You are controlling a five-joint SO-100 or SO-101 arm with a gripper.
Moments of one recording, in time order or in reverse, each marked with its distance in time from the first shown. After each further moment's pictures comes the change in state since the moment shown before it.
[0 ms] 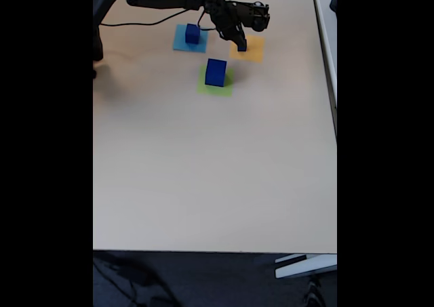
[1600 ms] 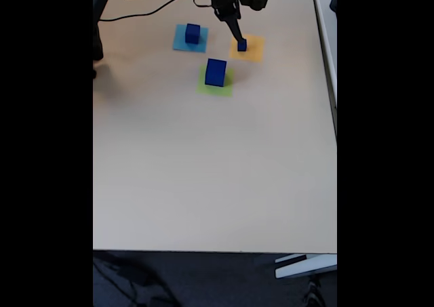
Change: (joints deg) arm -2.1 7.0 -9.8 20.5 4.0
